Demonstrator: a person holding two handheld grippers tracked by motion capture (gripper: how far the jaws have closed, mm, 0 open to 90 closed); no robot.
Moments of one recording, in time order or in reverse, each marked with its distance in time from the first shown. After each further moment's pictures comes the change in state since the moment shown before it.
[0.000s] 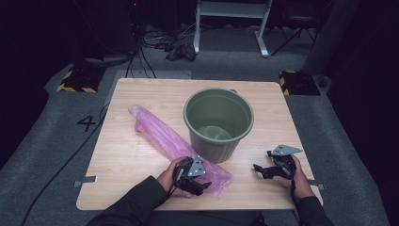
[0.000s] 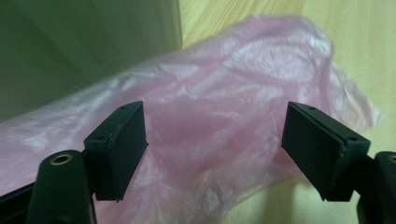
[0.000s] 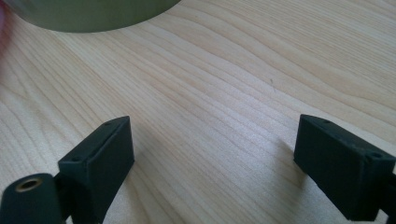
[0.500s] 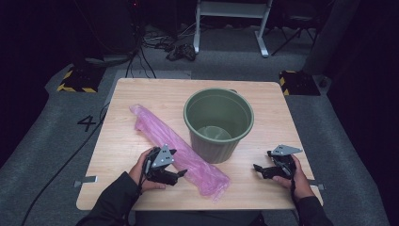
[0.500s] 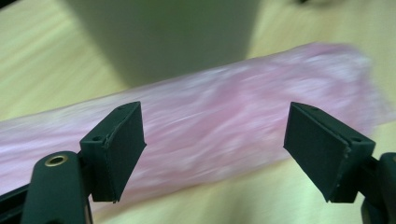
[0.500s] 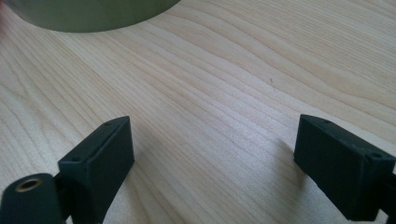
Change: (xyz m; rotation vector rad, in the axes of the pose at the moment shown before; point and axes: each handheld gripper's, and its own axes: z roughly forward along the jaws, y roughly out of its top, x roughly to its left) left arm 0.049 -0.031 -0.072 -0.091 0.138 -0.105; right arm 0.000 0.000 0.000 0.000 0.000 0.001
